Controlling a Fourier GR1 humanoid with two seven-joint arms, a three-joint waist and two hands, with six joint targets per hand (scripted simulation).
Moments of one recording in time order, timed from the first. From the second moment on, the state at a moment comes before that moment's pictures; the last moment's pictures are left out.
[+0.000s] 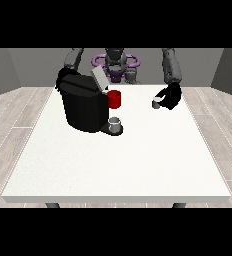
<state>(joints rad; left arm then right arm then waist) -0.67 0.45 0.05 -0.56 -0.58 0.06 -0.38 -0.21 -0.03 -0.07 -1.37 -0.02 -0.14 -0.07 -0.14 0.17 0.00</state>
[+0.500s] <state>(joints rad) -0.77 0.44 0.03 -0.65 -0.59 -0.07 -0.33 -0.22 -0.04 -0.07 -1.28 -0.03 -0.14 -0.08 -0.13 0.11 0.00</state>
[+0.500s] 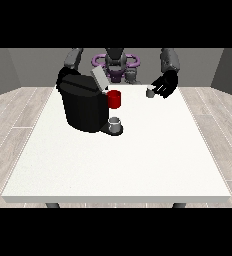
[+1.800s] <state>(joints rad) -1.13 0.47 0.12 -0.64 -0.60 -0.15 -0.11 -0.33 -0.02 0.00 -1.36 0.00 -0.15 -0.03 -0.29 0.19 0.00</state>
